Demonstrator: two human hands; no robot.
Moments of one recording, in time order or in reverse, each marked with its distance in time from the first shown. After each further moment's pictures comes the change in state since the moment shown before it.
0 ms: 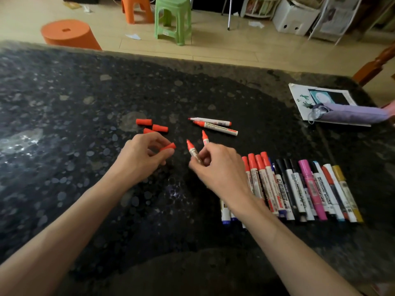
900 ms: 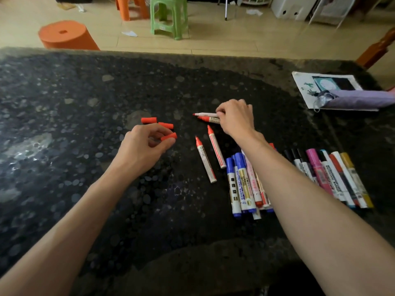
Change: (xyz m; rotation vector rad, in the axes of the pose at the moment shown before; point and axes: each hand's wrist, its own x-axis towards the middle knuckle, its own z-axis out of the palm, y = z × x) left_hand 0.009 -0.006 -0.018 0.058 0.062 0.051; right_hand 0.129 0.036 0.013 -0.309 0.168 0.044
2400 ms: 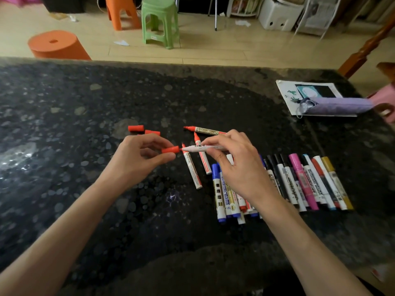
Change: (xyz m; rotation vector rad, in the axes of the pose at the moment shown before) left_hand -0.017 0.029 0.003 -0.188 -0.123 0.105; right_hand -0.135 0.021 -0.073 0.512 0.011 -0.244
